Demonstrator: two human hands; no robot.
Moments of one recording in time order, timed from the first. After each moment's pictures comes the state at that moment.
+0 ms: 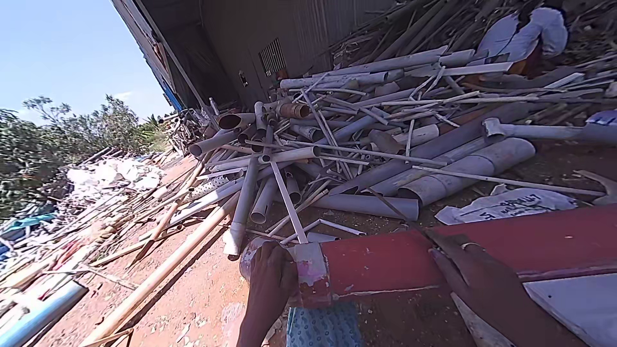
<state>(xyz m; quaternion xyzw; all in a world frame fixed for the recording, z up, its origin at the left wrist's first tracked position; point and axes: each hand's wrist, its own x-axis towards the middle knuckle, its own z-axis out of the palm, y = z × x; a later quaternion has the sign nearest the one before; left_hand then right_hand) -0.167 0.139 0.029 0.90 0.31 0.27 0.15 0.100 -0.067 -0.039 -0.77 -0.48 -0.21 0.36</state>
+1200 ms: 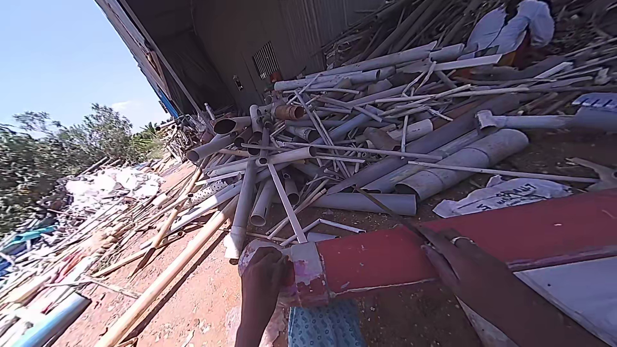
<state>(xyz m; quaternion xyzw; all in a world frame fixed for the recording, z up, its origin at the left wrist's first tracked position) -0.172 0.147 0.013 0.86 0.25 0.42 0.14 0.099 -0.066 -0.040 -0.77 -0.49 -0.21 0.35</state>
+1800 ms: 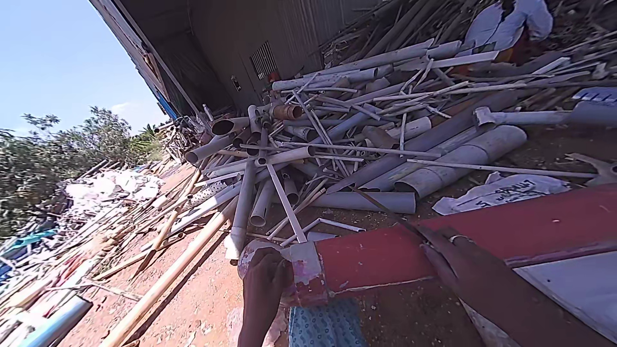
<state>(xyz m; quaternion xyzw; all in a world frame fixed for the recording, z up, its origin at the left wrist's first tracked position) -0.171 0.142 0.014 0.86 0.28 0.39 0.16 0.098 -0.068 -0.039 -0.77 -0.49 -0.20 0.35</state>
